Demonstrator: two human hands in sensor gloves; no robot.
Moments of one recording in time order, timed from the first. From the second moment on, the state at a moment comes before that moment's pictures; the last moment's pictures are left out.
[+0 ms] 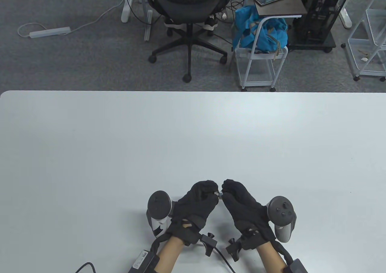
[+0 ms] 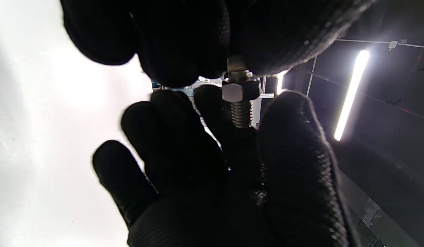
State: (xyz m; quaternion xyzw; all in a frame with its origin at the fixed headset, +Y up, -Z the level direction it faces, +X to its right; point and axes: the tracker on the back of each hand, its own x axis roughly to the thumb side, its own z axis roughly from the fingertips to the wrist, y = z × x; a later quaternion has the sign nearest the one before) left_hand -0.079 -0.750 -0.208 -0.05 -0.10 0.69 0.71; right_hand 0.152 -0.744 -0.198 0.09 0.01 0.78 0.61
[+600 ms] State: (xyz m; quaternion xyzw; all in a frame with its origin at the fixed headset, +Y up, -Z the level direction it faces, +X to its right) left_hand -0.076 -0.751 -0.208 -0.06 -0.10 0.68 0.72; right_hand 0.149 -0.736 -0.195 0.11 -0.03 0.78 0.61
